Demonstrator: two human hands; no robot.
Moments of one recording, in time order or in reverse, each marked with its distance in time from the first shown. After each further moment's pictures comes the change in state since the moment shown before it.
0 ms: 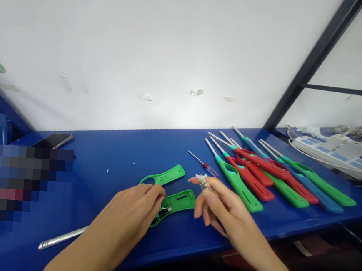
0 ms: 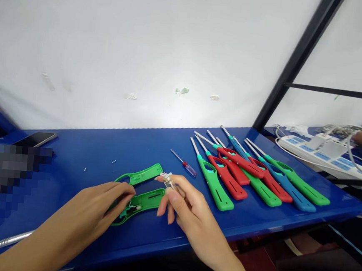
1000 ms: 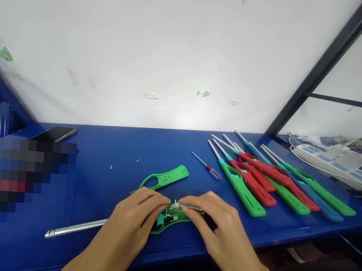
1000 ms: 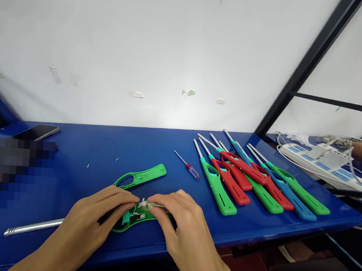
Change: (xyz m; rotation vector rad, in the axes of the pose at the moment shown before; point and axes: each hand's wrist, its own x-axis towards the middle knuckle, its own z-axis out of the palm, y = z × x) left_hand -0.018 0.002 0.027 -0.312 0.465 0.127; right_hand 0.002 0.013 0.024 -0.694 0.128 -0.442
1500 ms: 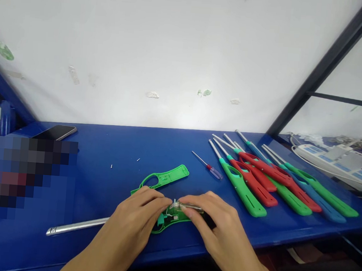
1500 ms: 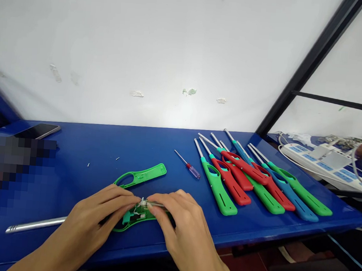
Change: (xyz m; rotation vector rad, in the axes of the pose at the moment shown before) left_hand 0.001 0.004 -0.001 0.031 -0.023 0.050; right_hand 0.001 -0.001 0.001 -0.017 -0.010 -0.004
